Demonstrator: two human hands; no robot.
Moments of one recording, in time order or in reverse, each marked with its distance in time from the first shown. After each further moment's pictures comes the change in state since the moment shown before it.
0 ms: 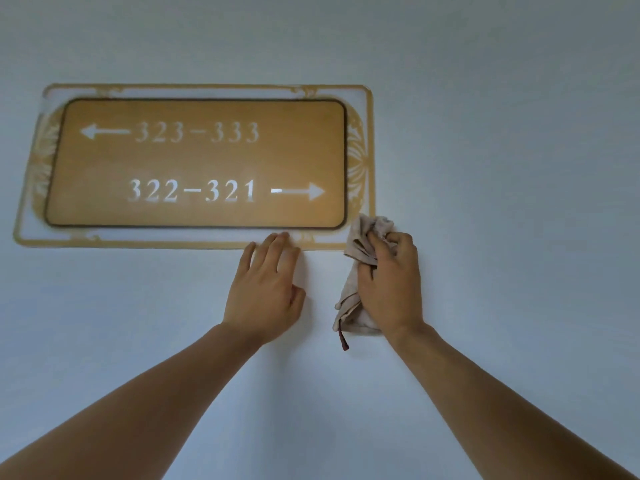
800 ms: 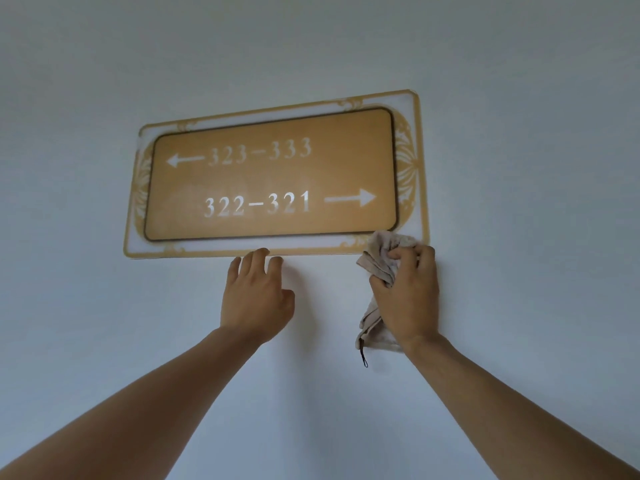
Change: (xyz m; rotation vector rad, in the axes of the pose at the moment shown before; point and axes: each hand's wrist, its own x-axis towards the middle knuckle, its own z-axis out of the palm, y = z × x) left_hand -0.032 -0.065 -0.051 0.173 -0.116 -0.268; right_hand -0.021 -0.042 0.036 0.115 0.081 0.051
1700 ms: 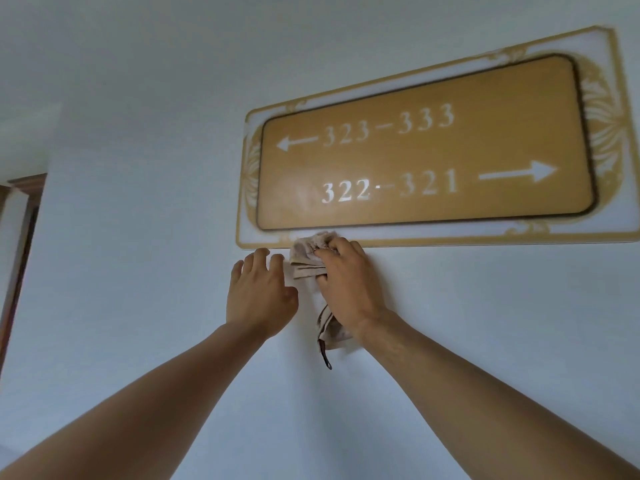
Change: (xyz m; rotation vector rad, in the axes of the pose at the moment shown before) left_hand -0.001 -0.213 0.017 0.095 -0.042 -0.153; right_hand -0.042 -0.213 0.195 0.048 -0.407 -0.336
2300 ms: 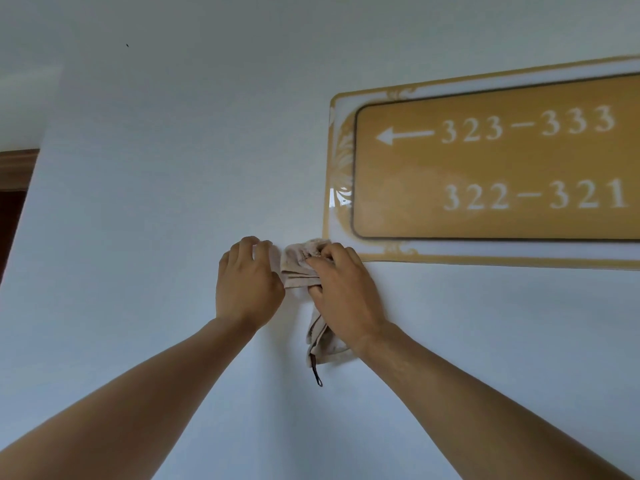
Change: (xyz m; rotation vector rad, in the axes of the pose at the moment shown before) left_hand 0.074 -0.198 0.045 -0.231 0.176 -0.008; right_hand 0.068 -0.127 0.134 -0.036 0.052 -0.014
